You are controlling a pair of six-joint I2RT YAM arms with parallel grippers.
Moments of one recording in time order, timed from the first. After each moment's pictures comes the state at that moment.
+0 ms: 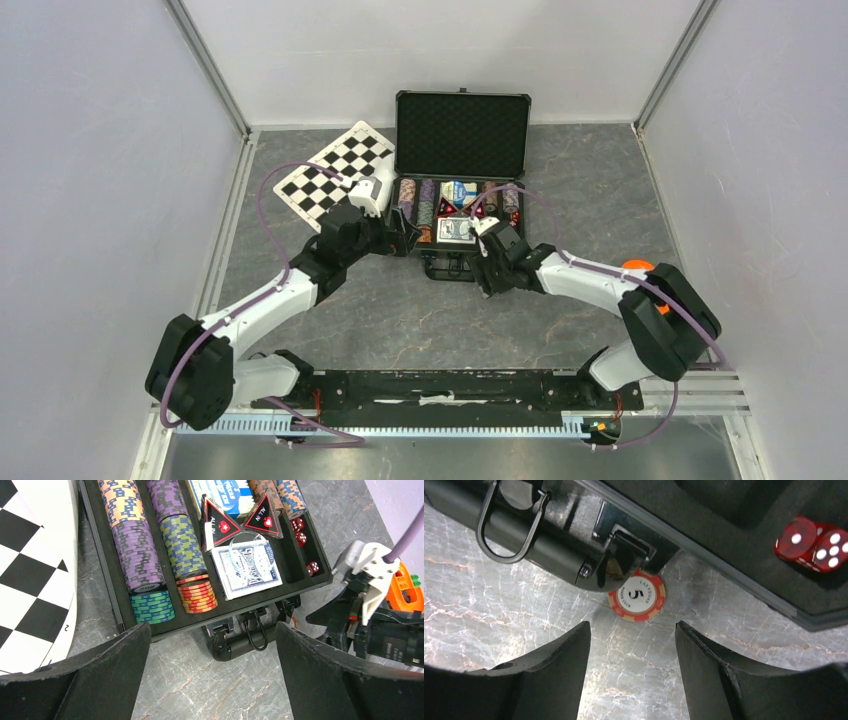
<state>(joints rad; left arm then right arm) -0.54 1.20 0.66 0.16 0.05 -0.43 0.69 1.47 0.75 -0.32 0.11 0.19</state>
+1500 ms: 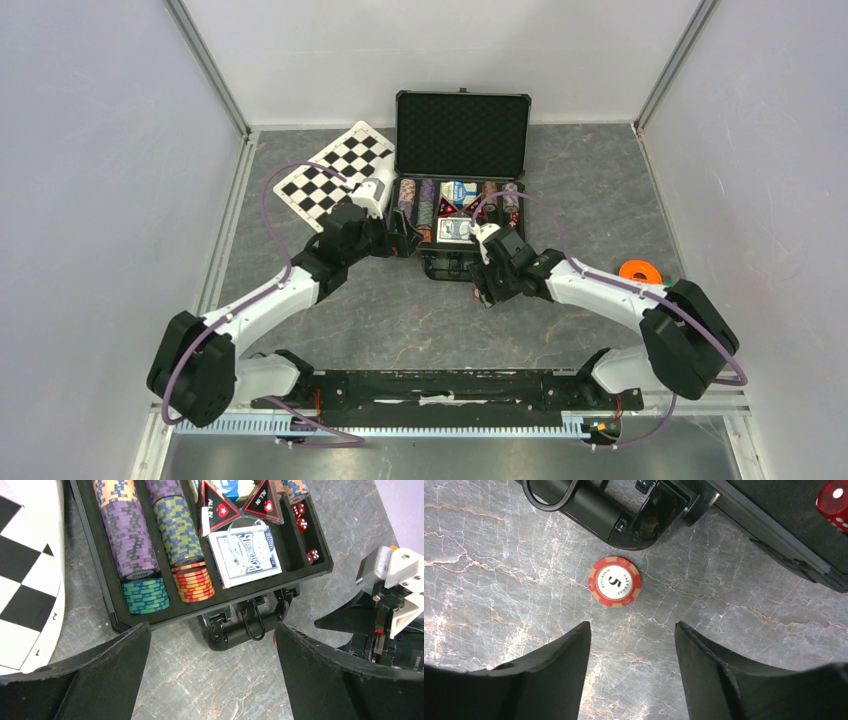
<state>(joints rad) -0.54 1.21 0.67 0.13 0.09 -0.44 0.72 1.38 0.73 -0.39 0.05 0.19</state>
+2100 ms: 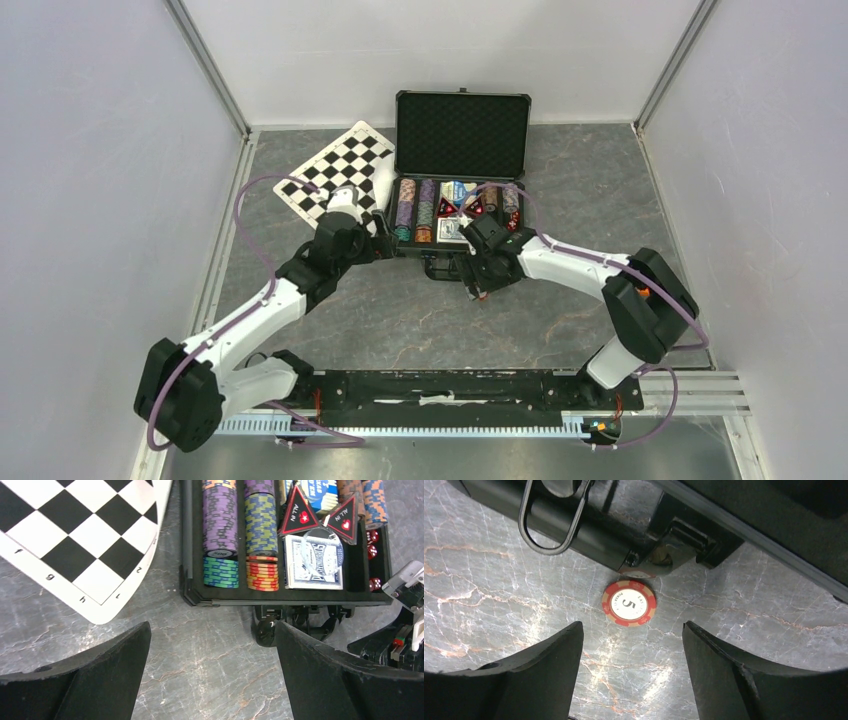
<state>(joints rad) -0.54 1.10 0.66 -0.10 -0.18 -0.54 0.73 1.59 0.94 -0.53 0.05 0.31</state>
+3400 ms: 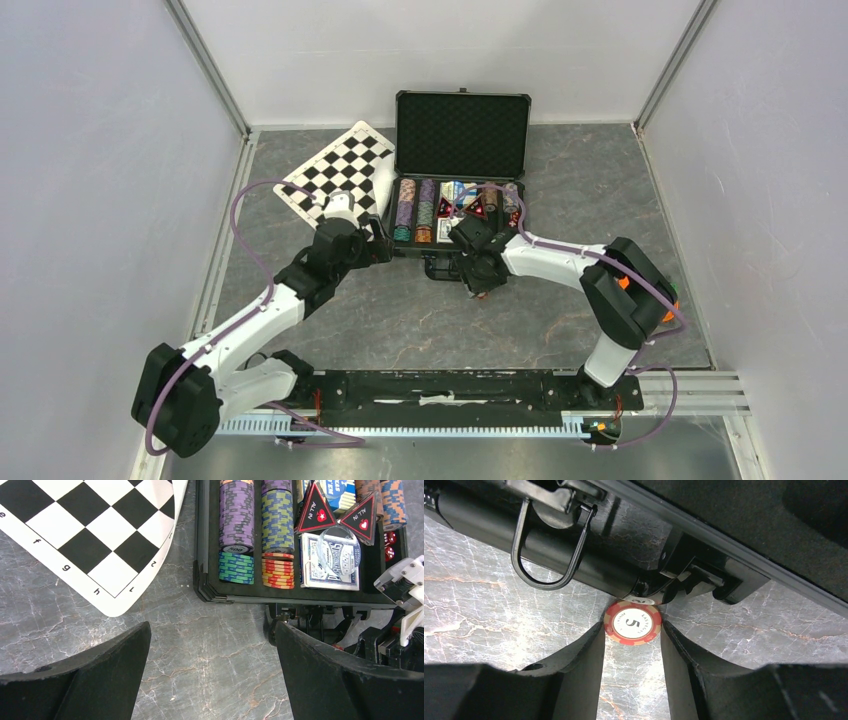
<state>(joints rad) -0.54 1.05 0.61 -0.09 -0.23 -0.54 0.77 1.72 1.02 -0.57 0.14 0.36</state>
